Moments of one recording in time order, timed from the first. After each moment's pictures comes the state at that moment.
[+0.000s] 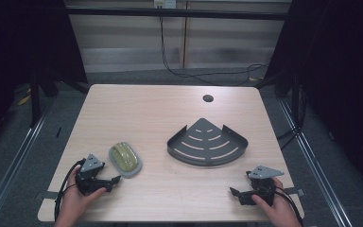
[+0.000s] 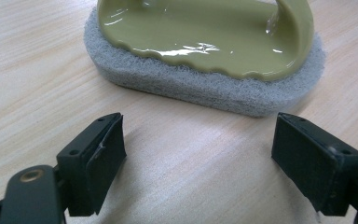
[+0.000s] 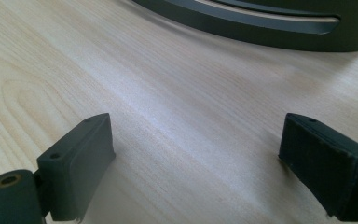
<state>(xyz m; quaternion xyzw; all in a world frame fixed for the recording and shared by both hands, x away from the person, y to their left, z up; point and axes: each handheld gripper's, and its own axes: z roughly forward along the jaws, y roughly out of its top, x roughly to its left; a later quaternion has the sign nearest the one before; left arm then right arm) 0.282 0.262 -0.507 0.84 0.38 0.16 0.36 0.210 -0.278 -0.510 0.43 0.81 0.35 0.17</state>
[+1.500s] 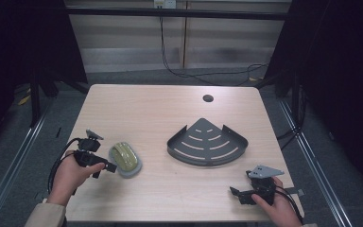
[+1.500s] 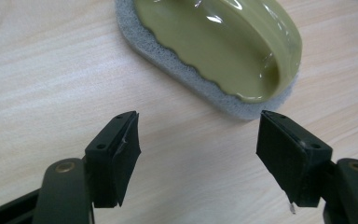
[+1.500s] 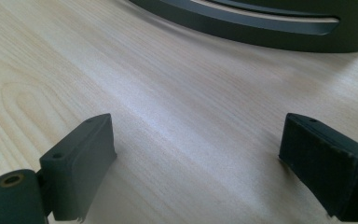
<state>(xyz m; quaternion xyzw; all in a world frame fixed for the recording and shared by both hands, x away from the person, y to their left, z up) 0.330 0.243 -0.431 0.80 0.57 -0.03 0.18 0.212 -0.278 -0.510 0.43 0.81 0.35 0.17</state>
